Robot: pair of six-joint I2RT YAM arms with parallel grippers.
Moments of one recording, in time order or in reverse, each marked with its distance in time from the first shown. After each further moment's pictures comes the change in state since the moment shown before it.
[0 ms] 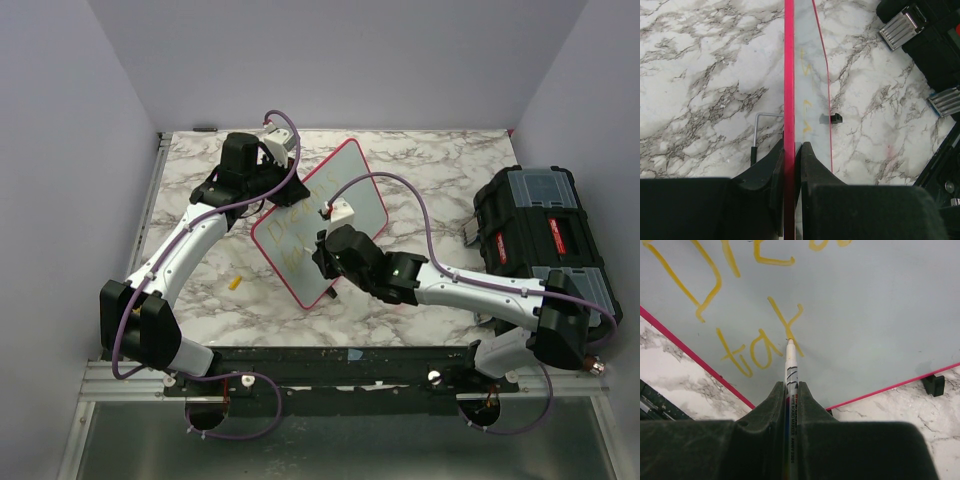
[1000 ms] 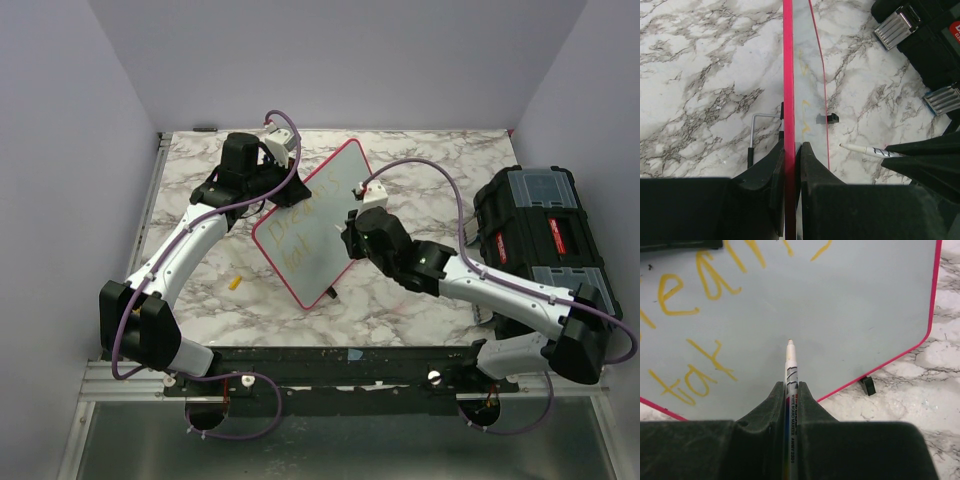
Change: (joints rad) left arm -0.003 -0.002 0.000 0.002 0.002 -0.002; right arm -0.121 -0.124 -0.042 -0.048 0.055 -0.044
